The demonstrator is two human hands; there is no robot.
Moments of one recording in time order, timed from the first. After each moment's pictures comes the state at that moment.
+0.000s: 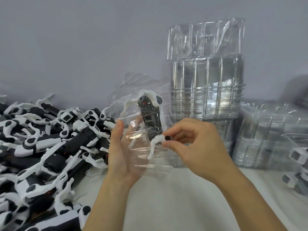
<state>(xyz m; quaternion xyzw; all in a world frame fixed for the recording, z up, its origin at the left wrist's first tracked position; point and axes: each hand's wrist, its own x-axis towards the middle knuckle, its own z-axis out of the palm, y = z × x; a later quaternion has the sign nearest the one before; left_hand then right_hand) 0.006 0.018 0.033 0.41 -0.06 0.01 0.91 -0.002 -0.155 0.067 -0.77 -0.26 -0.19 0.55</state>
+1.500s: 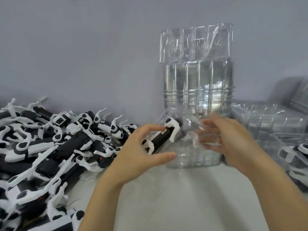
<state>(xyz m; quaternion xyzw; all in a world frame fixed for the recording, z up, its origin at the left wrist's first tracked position) -0.001 0.011 0.052 0.84 -0.17 0.09 0.51 0.018 -0.217 0.078 -0.70 0.04 -0.05 0.71</state>
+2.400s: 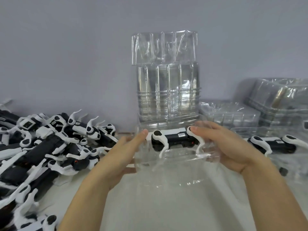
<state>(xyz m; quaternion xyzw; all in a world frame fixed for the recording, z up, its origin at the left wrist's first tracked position) -0.011 -0.029 0.065 0.74 0.04 -0.10 0.66 -0.018 -0.273 0.084 -0.71 0.02 0.05 0.70</state>
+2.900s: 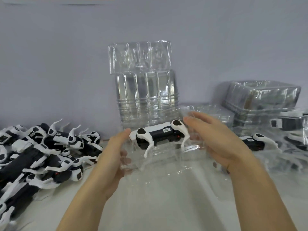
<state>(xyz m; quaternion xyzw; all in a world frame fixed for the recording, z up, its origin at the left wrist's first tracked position) -0.015 -0.059 0.072 0.65 0.06 -0.04 0.76 -0.026 -0.287 0.104 -0.75 0.06 -0.08 0.66</state>
